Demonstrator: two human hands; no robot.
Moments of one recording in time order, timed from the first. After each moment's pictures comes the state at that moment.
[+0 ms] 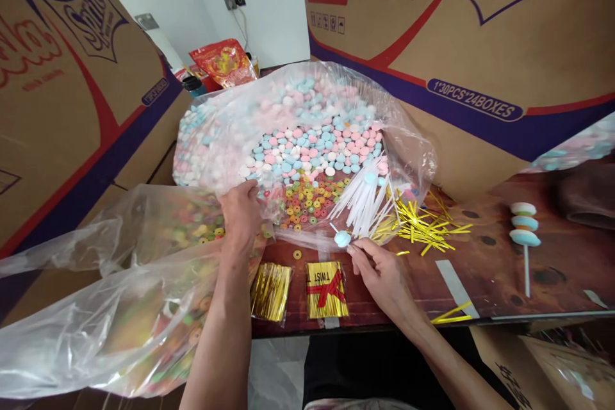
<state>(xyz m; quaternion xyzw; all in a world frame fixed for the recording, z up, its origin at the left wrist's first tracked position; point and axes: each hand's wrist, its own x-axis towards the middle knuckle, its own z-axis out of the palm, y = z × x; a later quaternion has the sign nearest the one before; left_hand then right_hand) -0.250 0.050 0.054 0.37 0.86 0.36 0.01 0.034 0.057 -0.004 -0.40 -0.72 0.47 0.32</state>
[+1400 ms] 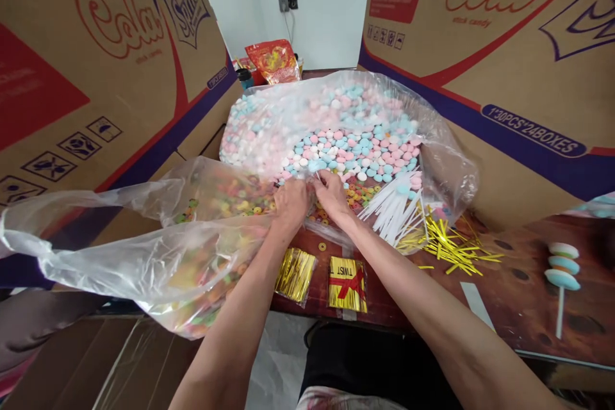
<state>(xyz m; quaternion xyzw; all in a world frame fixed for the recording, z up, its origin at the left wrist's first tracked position) -0.220 0.053 0.050 0.43 0.90 0.03 0.01 -0.150 0.129 0.022 -0.34 -0.68 0.54 0.35</state>
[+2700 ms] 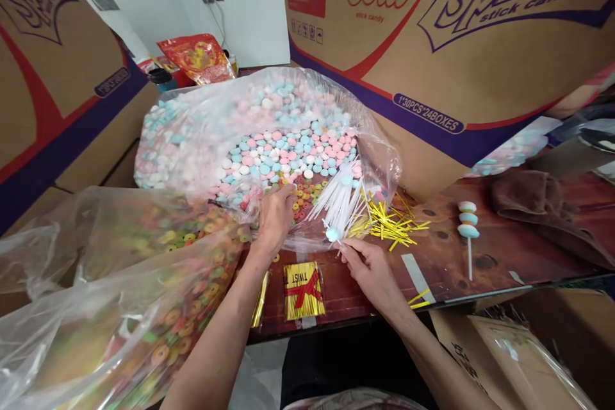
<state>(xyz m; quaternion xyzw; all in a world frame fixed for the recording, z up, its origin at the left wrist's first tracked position) -0.174 0.090 0.017 0.54 0.77 0.33 0.06 0.052 0.069 -0.006 -0.43 -0.67 0.52 0.32</state>
